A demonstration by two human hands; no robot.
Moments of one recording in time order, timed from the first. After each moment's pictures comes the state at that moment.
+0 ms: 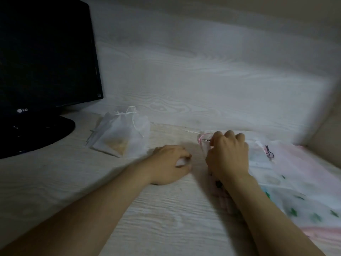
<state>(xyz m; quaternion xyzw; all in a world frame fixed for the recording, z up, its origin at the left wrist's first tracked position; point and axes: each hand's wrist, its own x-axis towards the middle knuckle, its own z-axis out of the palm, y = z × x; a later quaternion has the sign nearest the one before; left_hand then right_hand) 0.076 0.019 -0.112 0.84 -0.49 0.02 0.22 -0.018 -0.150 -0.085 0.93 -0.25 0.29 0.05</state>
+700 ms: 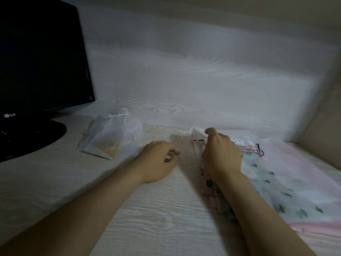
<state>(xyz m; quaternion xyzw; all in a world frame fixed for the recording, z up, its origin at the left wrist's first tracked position) 0.080 0.019 -0.114 0.83 -0.44 0.05 0.33 -0.027 -0.148 -0.075 0.92 -0.24 0.30 0.00</state>
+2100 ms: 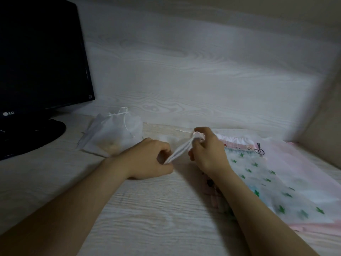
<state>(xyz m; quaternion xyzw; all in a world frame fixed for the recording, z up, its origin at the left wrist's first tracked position) 0.089 0.047 -0.099 0.83 -0.49 0.01 0.27 -0.012 -0.146 -0.091 0.87 -0.12 0.31 -0.35</state>
